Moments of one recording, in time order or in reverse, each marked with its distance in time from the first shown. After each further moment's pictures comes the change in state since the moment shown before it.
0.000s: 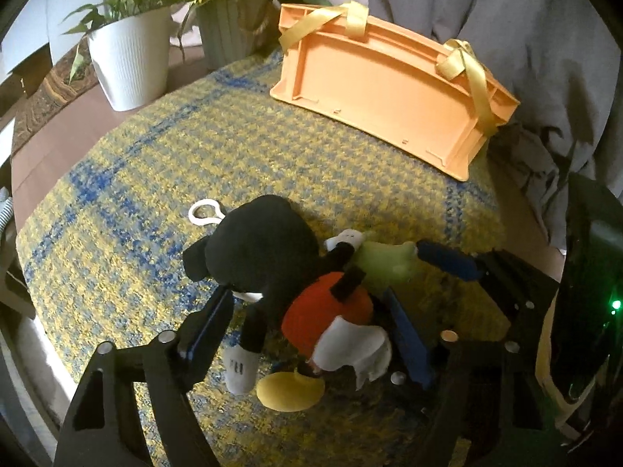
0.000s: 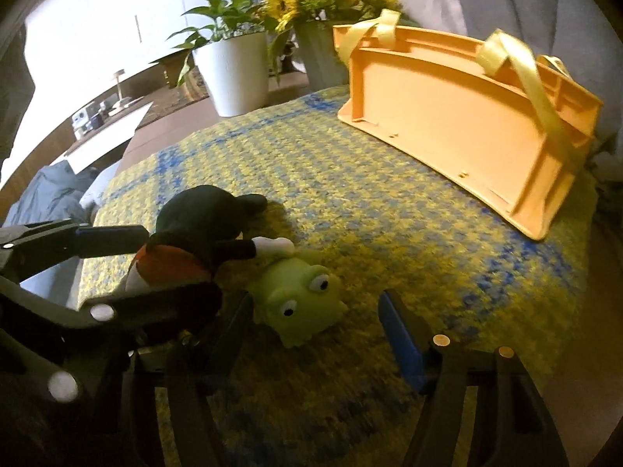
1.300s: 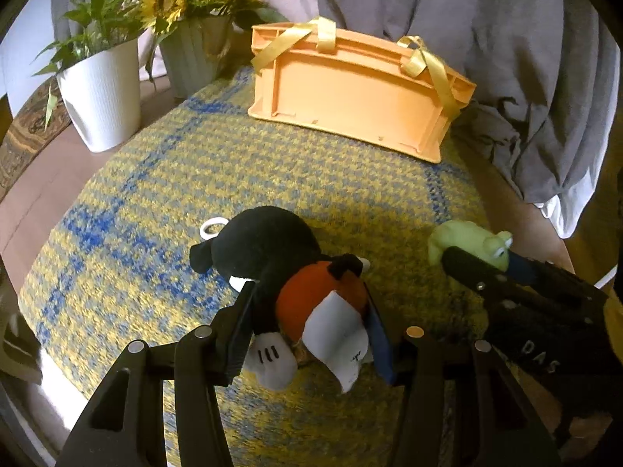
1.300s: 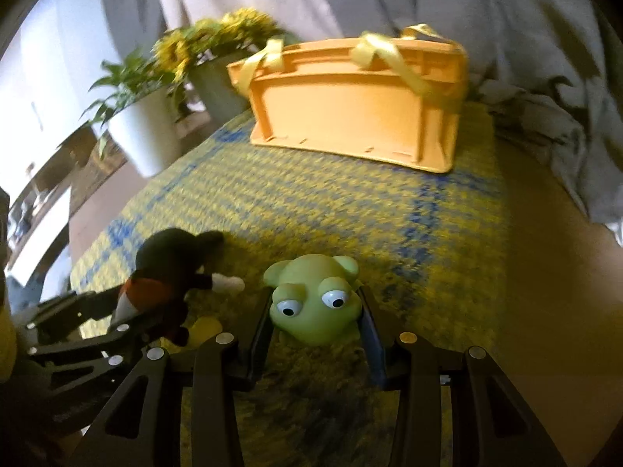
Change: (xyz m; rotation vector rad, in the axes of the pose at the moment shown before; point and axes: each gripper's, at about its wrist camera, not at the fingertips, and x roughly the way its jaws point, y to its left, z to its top) left arm -0.019 0.036 -0.006 0.210 -0.057 -0.124; right arm -0.056 0.026 -0.009 0.438 -0.060 -0.300
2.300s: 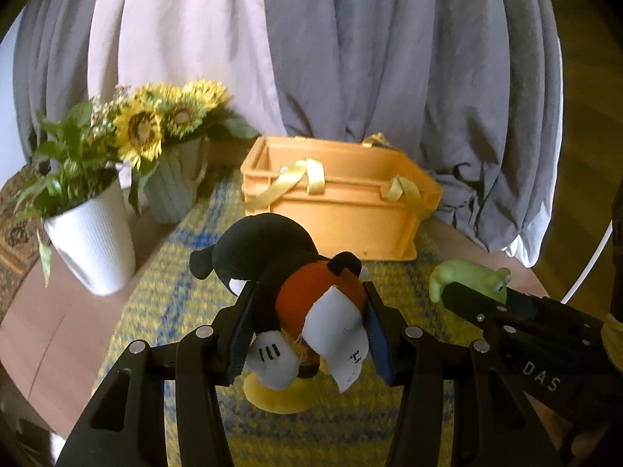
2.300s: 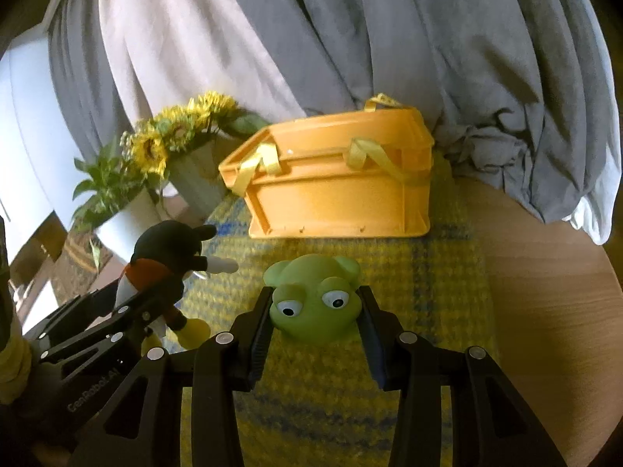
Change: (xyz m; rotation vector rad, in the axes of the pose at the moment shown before) left arm -0.056 0.049 0.098 0.193 -0.258 -0.152; right arm -0.045 0.064 0.055 0.222 -0.191 -0.144
